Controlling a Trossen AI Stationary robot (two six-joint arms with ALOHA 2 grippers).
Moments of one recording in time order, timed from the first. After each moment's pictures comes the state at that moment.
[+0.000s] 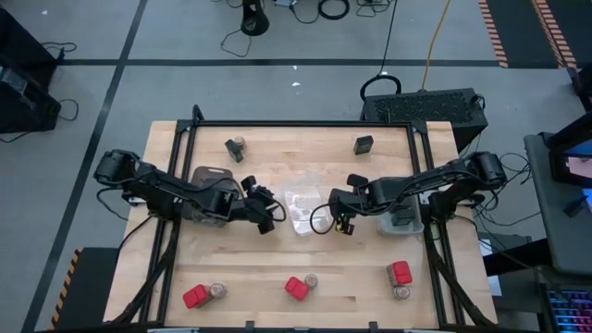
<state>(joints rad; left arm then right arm) -0.19 1.50 0.73 -0.07 -0.51 -0.31 0.13 1.56 0.98 -0.66 0.29 0.39</state>
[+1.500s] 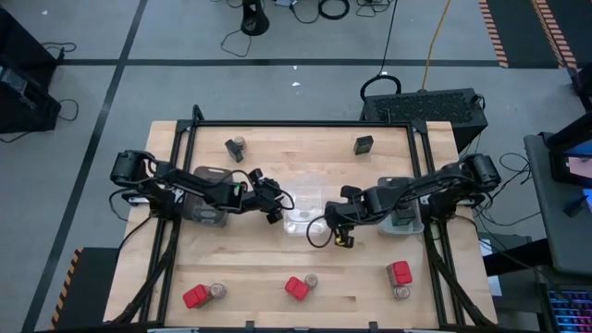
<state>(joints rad) -0.06 1.64 0.74 0.09 -0.50 -0.21 0.20 1.61 1.06 -0.68 0.15 0.38</state>
